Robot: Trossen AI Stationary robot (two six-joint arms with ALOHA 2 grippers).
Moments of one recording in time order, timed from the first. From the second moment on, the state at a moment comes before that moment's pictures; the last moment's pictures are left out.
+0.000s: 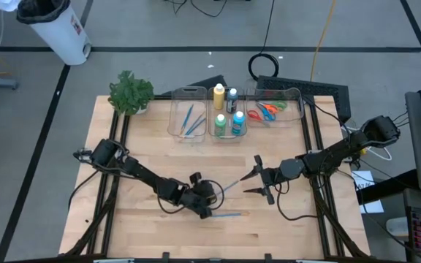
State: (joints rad) left arm -0.41 2.05 1.03 0.01 -0.39 -0.58; right arm 0.34 1.24 0.36 0.64 0.08 0.02
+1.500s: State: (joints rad) left arm -0.41 2.05 1.03 0.02 -0.34 -0.58; right arm 0.34 1.24 0.36 0.64 0.08 0.04
